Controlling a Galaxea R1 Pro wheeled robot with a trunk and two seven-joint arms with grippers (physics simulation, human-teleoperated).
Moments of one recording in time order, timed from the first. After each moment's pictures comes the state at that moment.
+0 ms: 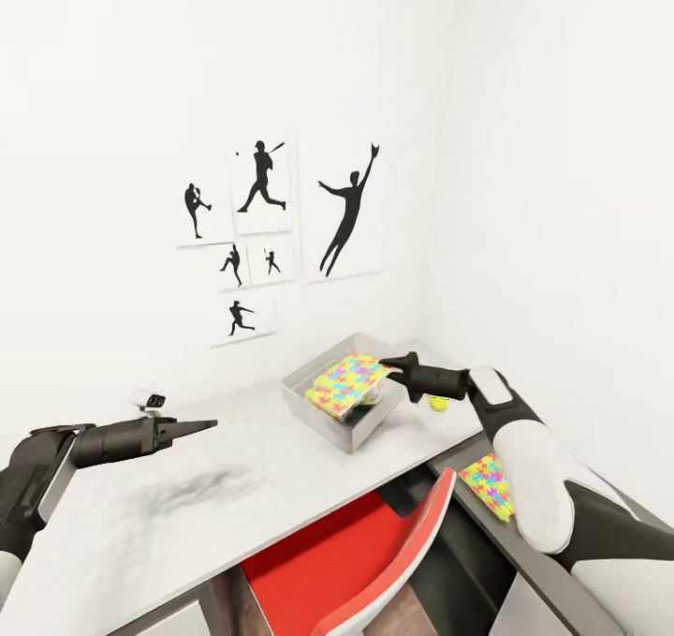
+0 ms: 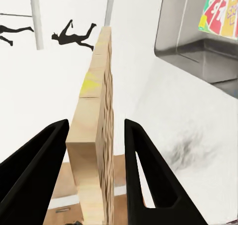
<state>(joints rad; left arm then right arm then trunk) -0.60 0.39 0.12 -1.02 0.23 0.82 -1.57 -1.07 0.02 -0.42 -0.43 -0.76 1.01 0.17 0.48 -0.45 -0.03</state>
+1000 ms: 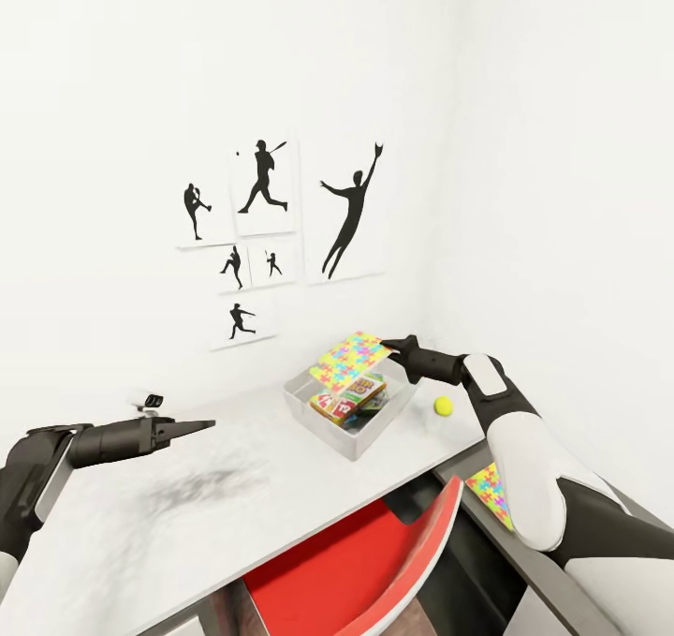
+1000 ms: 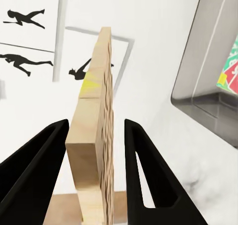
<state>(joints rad) -0.60 0.40 0.12 -1.02 0.23 0.82 -1.57 -1.08 0.04 -0.38 -0.49 -0.76 0.87 0.17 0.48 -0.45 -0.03</state>
